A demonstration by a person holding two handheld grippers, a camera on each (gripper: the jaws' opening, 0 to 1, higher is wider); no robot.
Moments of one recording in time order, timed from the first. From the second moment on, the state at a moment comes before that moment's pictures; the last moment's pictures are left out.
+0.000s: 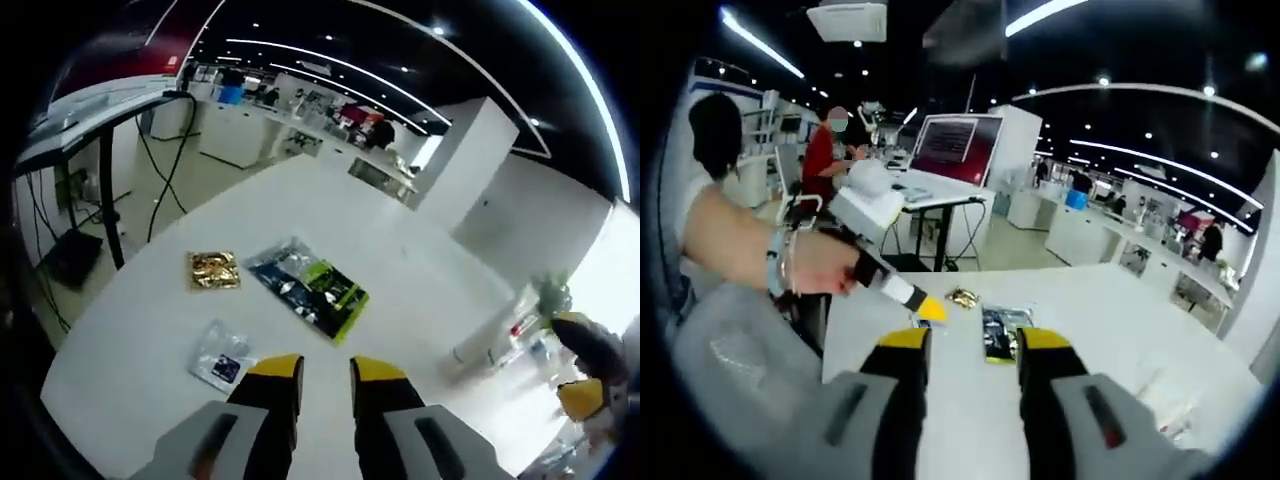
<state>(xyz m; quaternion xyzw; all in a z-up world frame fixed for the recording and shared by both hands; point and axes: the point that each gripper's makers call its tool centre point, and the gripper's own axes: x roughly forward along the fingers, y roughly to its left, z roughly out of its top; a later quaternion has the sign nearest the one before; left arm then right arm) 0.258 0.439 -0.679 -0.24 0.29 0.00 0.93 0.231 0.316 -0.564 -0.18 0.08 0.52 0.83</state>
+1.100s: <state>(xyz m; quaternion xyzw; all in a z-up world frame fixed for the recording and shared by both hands) 0.255 0.439 -0.678 -0.21 0.29 0.00 0.93 0.317 0.378 -0.472 -0.23 0.14 0.56 0.79</state>
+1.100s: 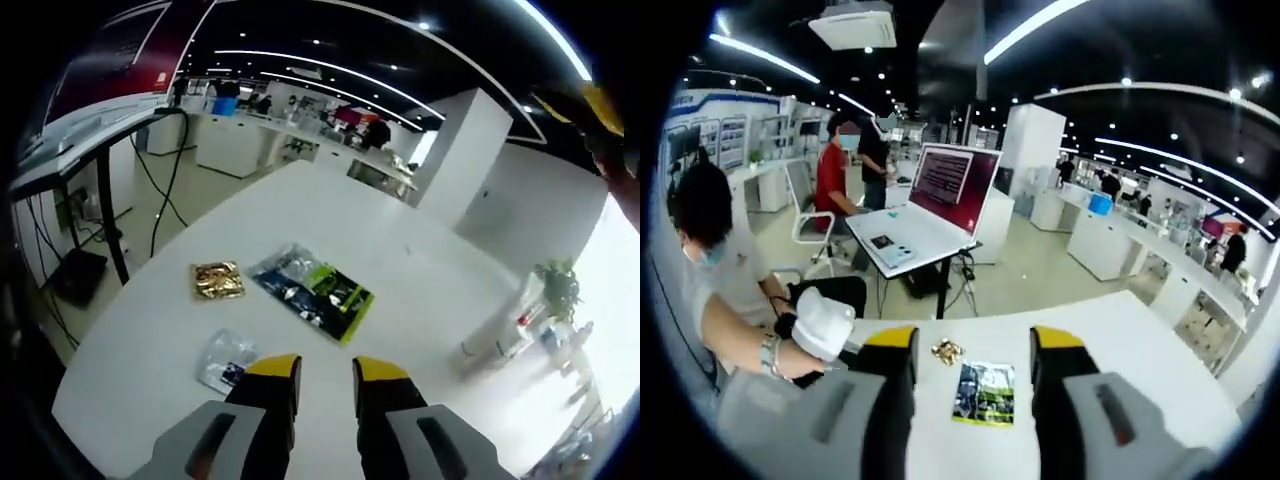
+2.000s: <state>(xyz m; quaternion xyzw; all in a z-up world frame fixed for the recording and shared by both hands) 0.314 0.437 -0.691 -0.29 0.31 -0.03 0.90 0.405 0.381 -0.668 -0.28 0.34 0.50 0.75</state>
